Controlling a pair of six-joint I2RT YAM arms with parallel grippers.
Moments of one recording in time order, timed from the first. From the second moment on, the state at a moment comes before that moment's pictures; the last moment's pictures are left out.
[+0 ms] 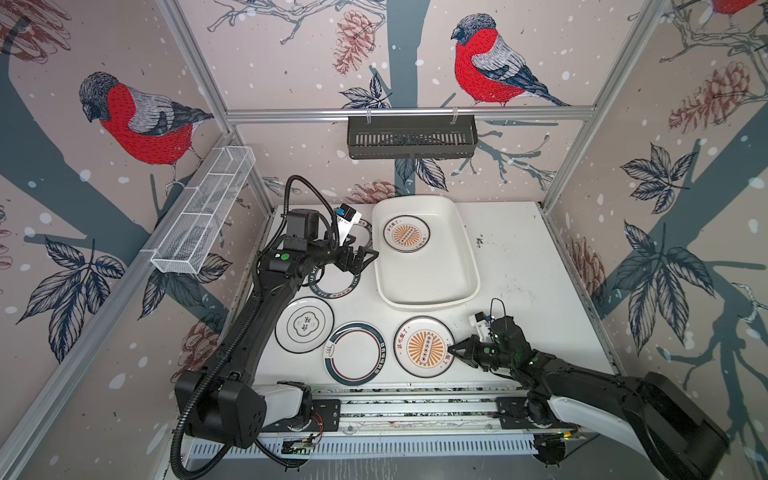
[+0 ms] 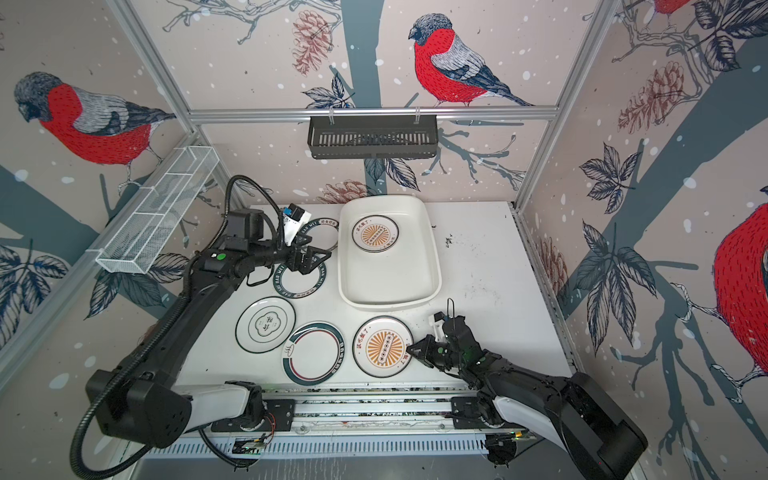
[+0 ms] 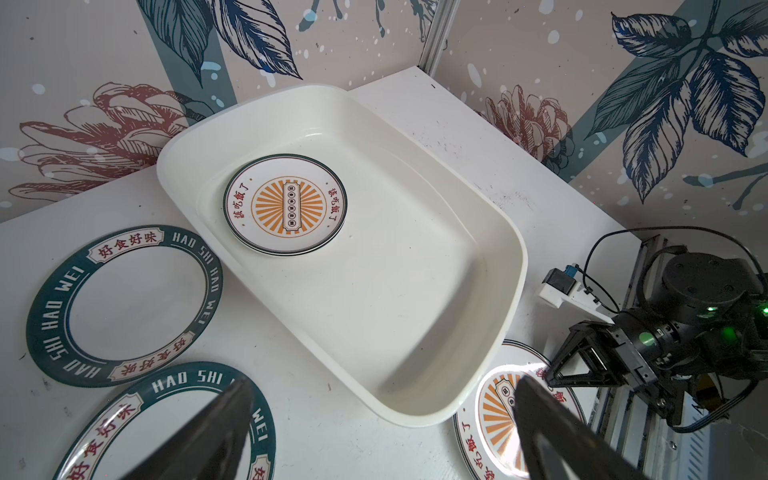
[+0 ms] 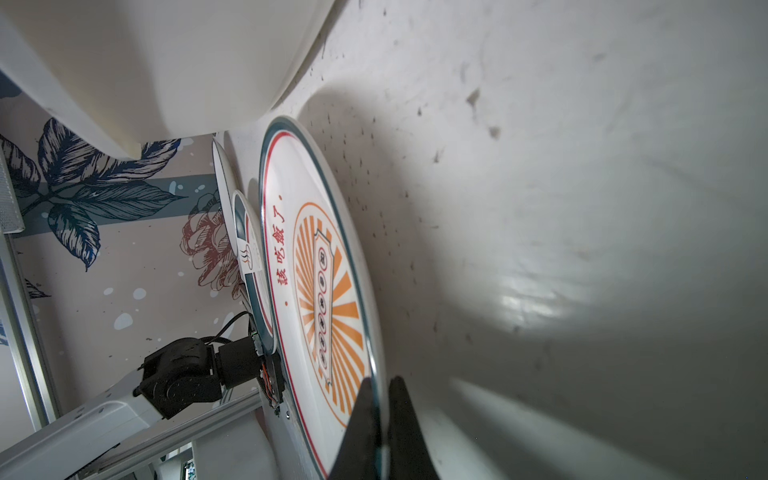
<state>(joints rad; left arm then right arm) -0.19 1.28 1.23 -0.59 0.65 0.18 0.63 1.00 0.04 0.31 -0.52 1.10</state>
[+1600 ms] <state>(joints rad) -0.19 1.30 1.29 -0.60 0.65 0.18 0.61 0.94 0.29 -0.09 -0.66 0.91</state>
